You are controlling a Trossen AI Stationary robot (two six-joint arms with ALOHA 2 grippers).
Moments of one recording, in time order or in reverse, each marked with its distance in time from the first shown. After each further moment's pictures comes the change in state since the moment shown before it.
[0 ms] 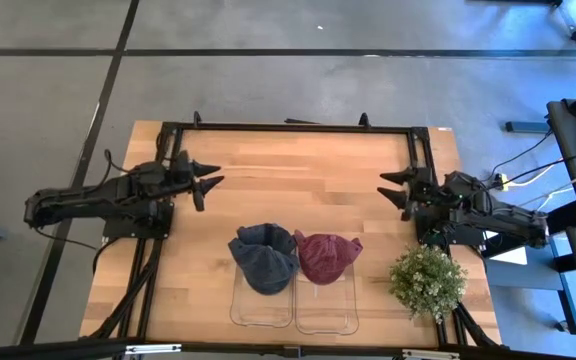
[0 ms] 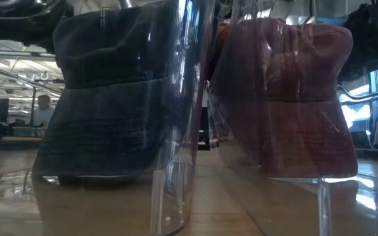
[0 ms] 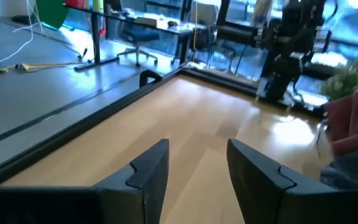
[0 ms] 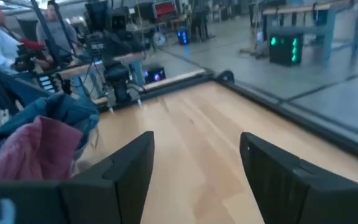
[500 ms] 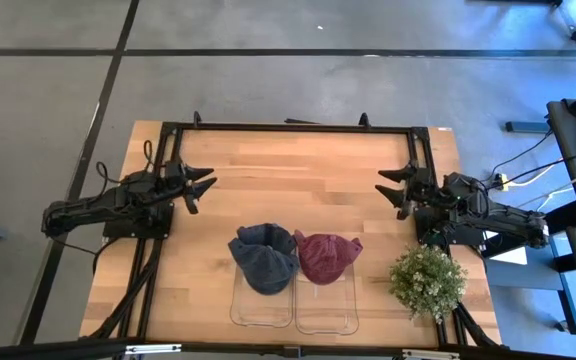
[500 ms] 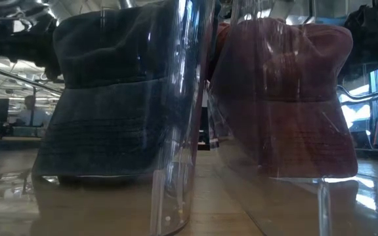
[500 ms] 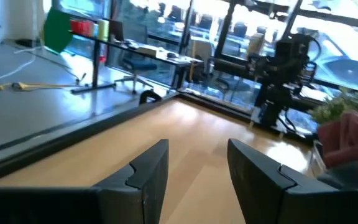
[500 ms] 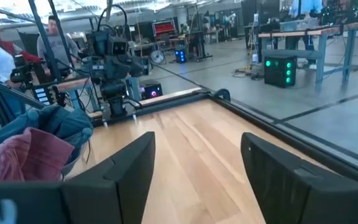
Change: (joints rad) left arm 0.000 -0.351 -0.195 0.002 -0.022 -0.039; right arm 0.000 -0.003 -0.066 0.152 0.026 -0.059
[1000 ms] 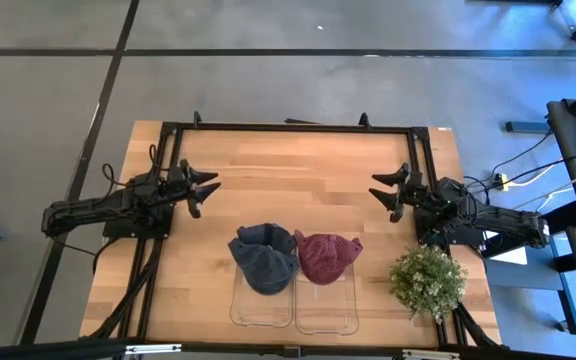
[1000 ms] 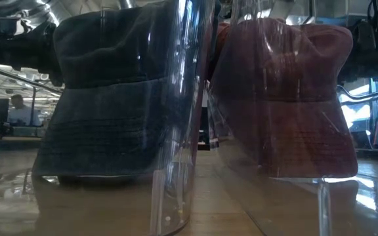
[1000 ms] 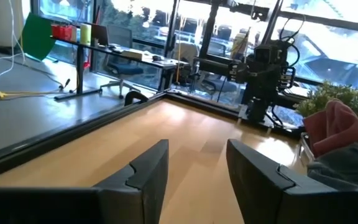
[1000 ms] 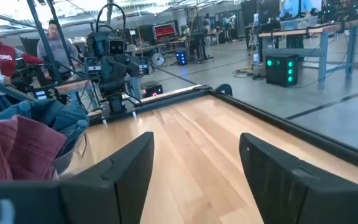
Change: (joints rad) left arm 0.000 0.001 -0.089 0.123 0.065 0.030; right arm 0.000 0.004 -0.137 0.161 -0.002 0.026
